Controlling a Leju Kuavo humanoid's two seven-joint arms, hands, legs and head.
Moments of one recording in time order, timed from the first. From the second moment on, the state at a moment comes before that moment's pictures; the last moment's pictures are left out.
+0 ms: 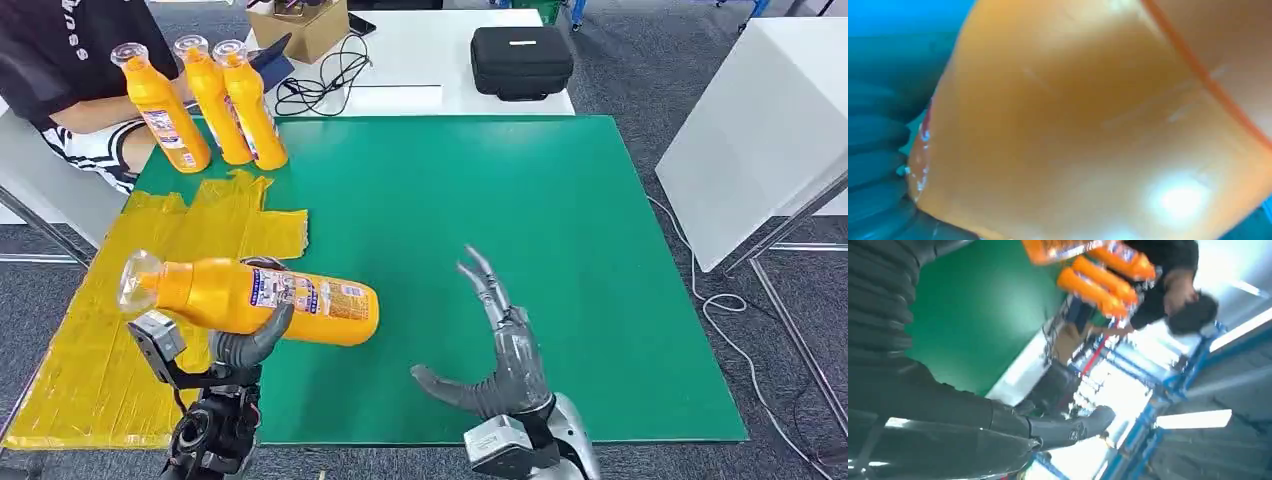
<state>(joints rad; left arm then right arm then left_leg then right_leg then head) 0.01 -0.13 -0.11 -1.58 0.16 -0.16 -0.47 0.06 0.12 0.45 -1.78 0.54 -0.18 -0.42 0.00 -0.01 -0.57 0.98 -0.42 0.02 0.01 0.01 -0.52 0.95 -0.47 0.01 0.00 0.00</state>
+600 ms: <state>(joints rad) -0.06 -0.12 -0.07 -1.57 0.10 -0.05 -0.53 0.09 0.10 0.41 -1.85 0.57 -0.24 -0.41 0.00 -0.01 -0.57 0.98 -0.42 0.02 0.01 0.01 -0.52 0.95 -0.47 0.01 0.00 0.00</state>
